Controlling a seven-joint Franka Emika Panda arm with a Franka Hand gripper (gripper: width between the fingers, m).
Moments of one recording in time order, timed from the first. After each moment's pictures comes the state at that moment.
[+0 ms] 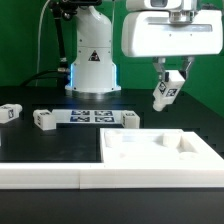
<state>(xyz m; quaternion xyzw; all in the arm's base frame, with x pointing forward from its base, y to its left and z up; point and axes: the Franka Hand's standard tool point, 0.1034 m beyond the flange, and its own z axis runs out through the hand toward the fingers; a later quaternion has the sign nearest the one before) 0.497 0.121 0.124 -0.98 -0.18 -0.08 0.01</state>
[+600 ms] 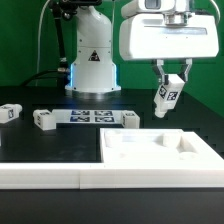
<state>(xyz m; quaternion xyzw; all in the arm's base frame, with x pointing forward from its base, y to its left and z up) 0.492 0.118 0.120 -0.98 -0.18 -0.11 0.02</state>
